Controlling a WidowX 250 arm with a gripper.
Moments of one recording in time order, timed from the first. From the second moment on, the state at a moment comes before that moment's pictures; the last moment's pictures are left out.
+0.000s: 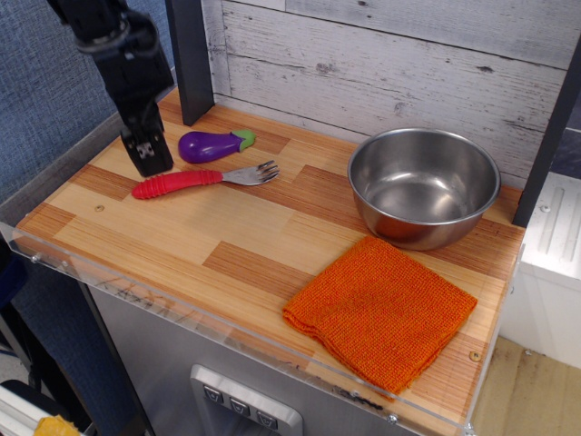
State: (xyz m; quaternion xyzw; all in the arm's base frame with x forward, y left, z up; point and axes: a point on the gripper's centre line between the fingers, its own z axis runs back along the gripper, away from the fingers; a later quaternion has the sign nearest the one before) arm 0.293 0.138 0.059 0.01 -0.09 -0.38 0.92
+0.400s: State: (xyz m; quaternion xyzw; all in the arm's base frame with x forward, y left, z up) arm 0.298 0.137 0.033 0.00 -0.07 -0.39 0.92
